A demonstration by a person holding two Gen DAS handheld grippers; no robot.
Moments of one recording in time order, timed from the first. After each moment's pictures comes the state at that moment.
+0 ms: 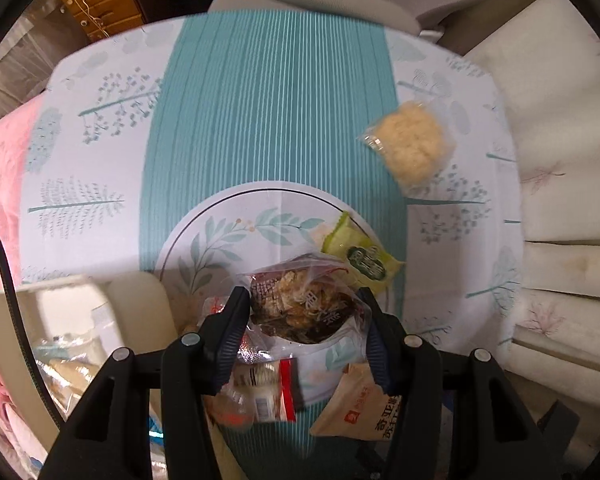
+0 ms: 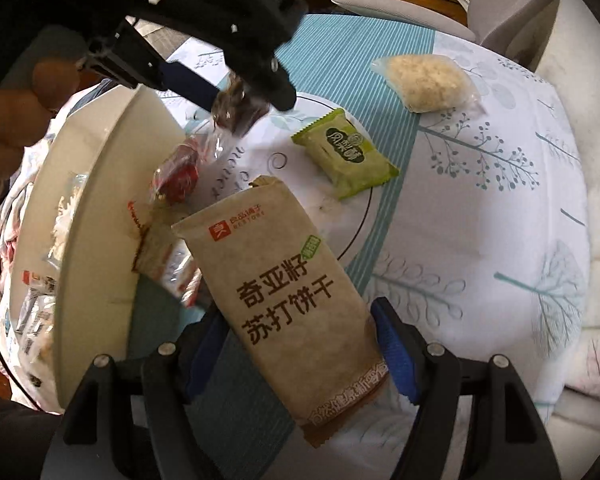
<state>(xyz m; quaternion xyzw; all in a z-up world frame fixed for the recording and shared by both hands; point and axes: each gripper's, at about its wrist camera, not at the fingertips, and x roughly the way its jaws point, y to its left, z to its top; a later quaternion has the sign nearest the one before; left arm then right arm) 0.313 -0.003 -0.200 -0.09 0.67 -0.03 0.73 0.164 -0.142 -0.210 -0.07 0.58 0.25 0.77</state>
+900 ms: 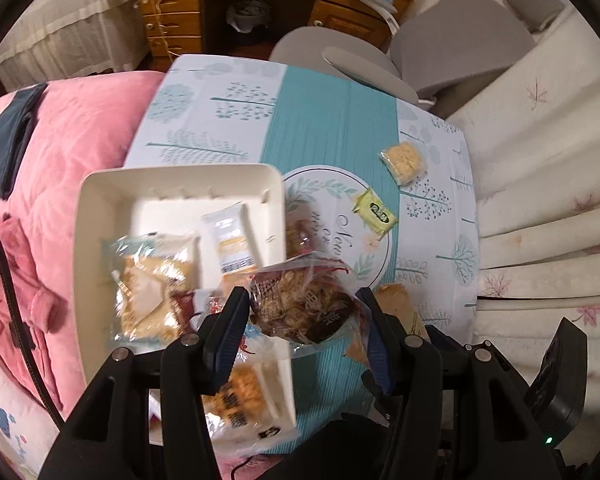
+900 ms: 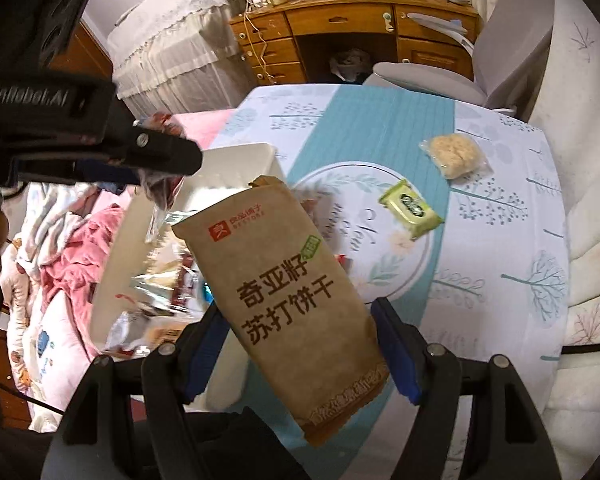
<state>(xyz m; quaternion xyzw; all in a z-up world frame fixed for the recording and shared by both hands) 0.150 0.075 -0.076 -0.16 0.60 0.01 0.79 0.094 -0.097 -0.104 -0.03 0.52 0.28 0.80</state>
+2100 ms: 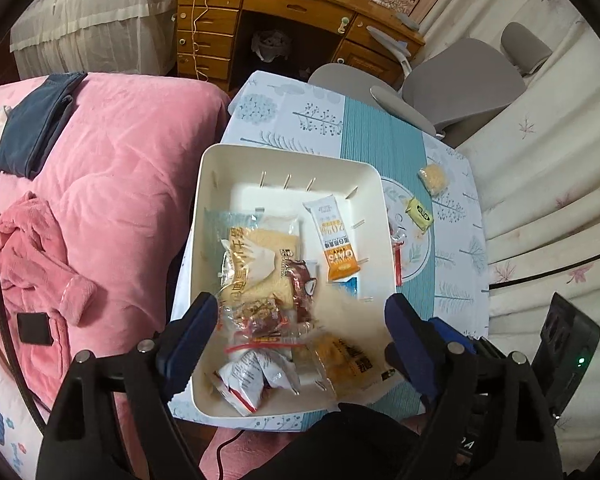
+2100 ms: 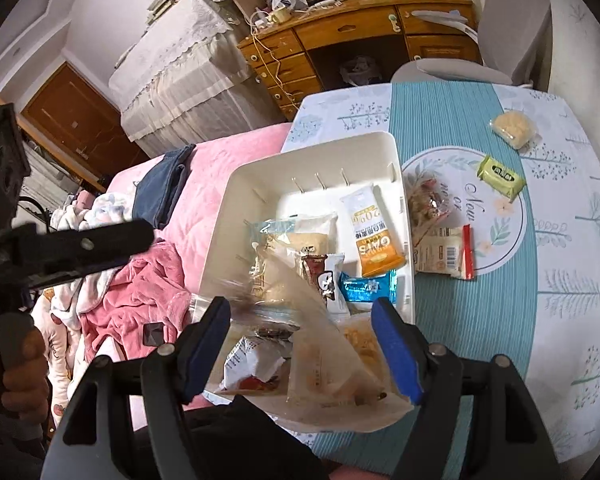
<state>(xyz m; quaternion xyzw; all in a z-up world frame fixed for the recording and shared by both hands) 0.032 0.215 -0.067 -0.19 0.54 0.00 0.82 0.019 0.004 -0.096 0.07 0.52 0.27 0.81</state>
